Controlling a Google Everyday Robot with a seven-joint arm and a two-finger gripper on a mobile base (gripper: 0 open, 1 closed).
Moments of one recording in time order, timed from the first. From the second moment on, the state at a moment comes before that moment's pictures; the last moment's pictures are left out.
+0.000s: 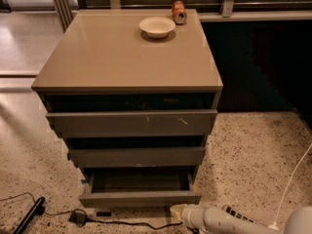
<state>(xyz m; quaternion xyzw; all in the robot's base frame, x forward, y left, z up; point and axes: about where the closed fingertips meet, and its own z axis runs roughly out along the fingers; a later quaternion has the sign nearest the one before) 0.492 -0.092 0.172 -0.26 0.88 0.24 0.32</state>
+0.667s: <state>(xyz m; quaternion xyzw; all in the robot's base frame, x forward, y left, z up) 0.546 -0.081 0.176 -0.23 0.87 0.24 0.37</state>
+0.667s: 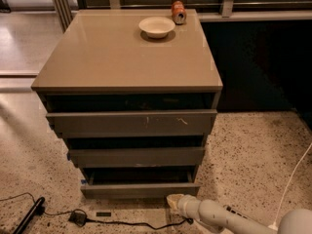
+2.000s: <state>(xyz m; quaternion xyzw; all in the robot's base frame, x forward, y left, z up) 0.571 -0.078 0.179 -0.23 0.86 0.23 0.39</state>
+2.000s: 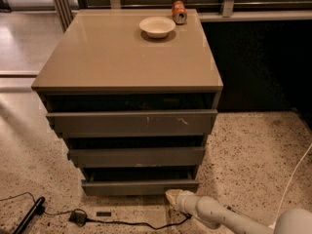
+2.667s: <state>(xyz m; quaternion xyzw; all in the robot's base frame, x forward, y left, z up) 0.571 -0.078 0.179 -0.23 0.86 0.23 0.39</state>
